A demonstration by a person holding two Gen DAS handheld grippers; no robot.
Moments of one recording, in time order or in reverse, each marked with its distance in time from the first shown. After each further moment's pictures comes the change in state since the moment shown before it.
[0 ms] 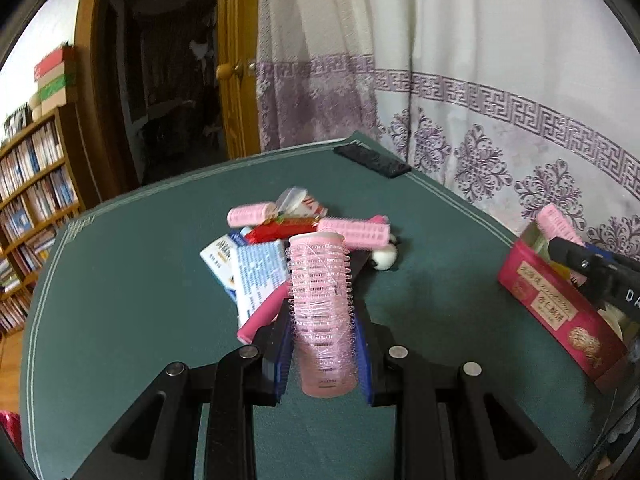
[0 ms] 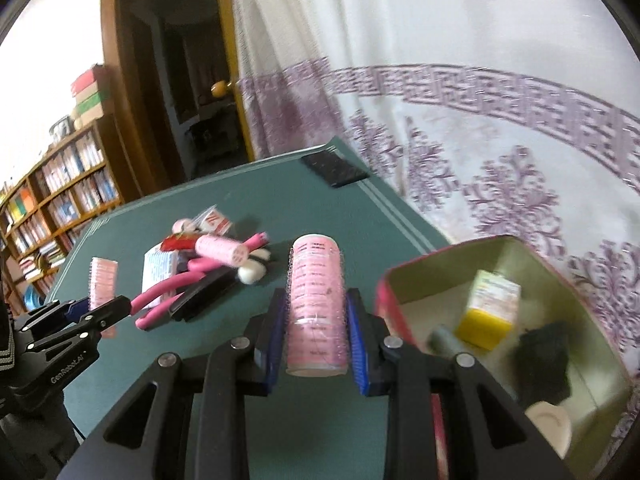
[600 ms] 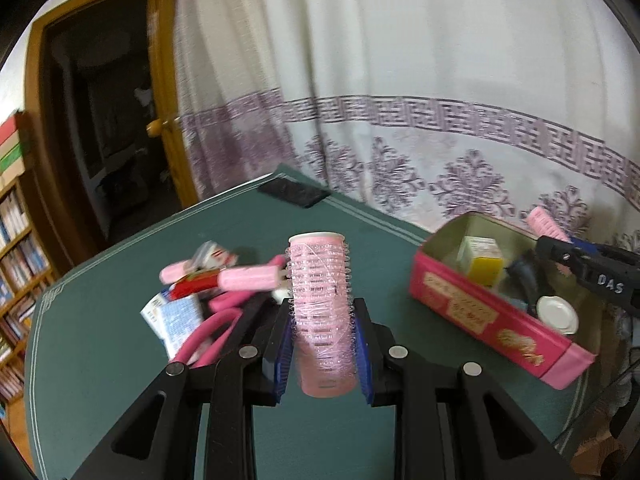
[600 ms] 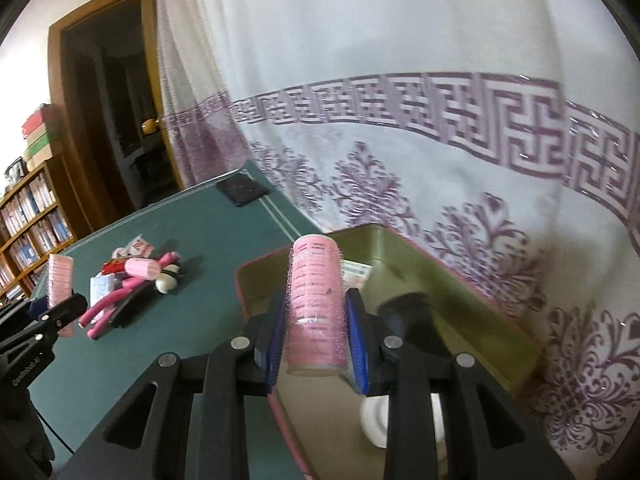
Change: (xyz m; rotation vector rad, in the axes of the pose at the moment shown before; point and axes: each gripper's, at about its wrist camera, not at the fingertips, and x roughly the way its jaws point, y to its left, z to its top) left arm -0.028 -0.095 0.016 0.192 -0.074 -0.117; right arm -0.055 -0.088 -0.021 0.123 -0.049 -0.176
